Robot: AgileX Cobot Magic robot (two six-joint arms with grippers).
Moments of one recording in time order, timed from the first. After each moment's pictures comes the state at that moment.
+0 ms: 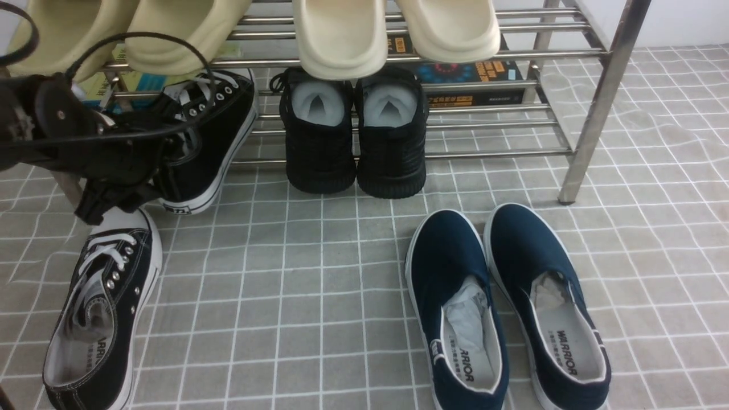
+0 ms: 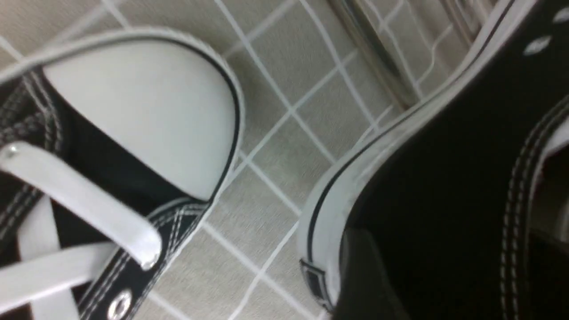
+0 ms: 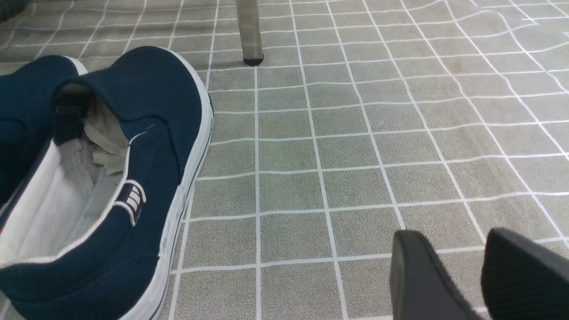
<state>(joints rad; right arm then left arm) -0.04 -0.01 0.01 0.06 0.39 0.02 -0.08 1.66 -1.12 -0.09 0.35 -0.88</state>
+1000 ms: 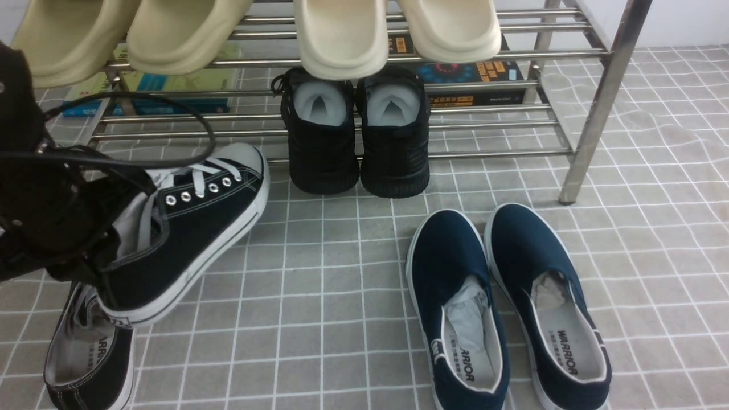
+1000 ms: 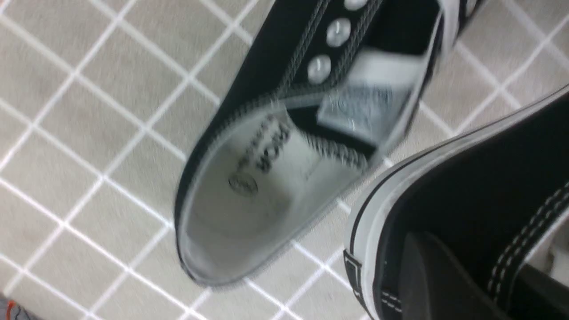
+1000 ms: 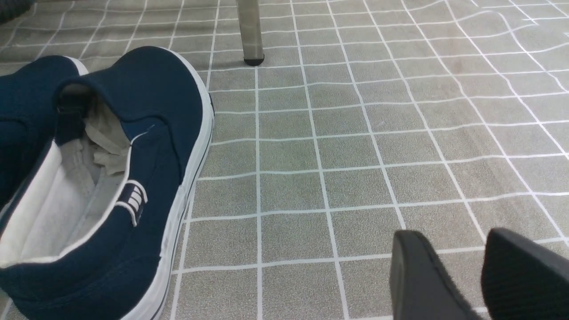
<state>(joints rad) -0.04 -0.01 0.01 0.06 0.39 0.02 -0.19 1.42 -1.12 0.11 1.09 -0.96</state>
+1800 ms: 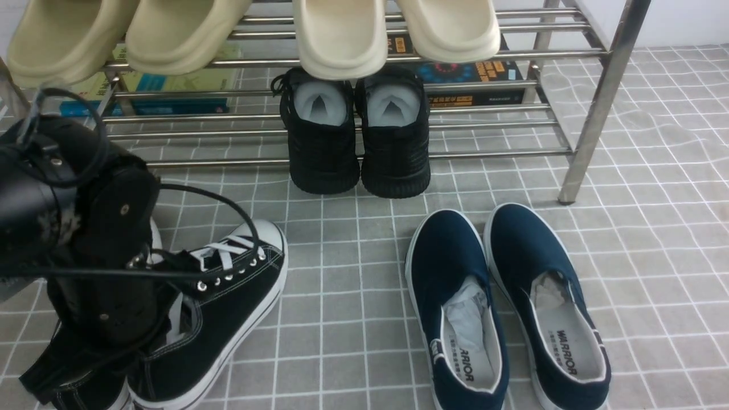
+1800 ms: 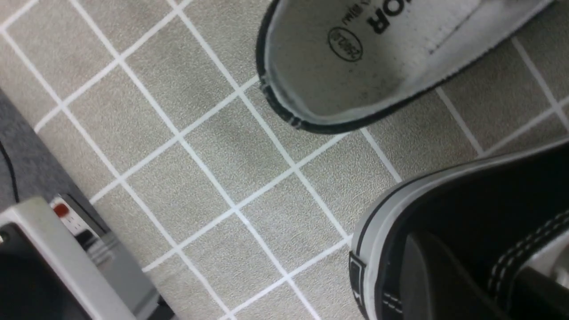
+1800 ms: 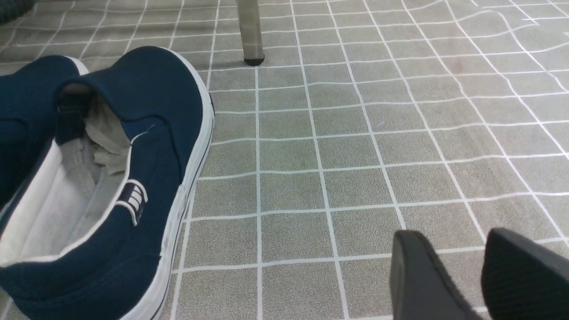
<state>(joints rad) -0.04 -0.01 0.01 0.06 0.39 0.02 -0.43 1.42 -0.92 0.25 1.12 -1.50</state>
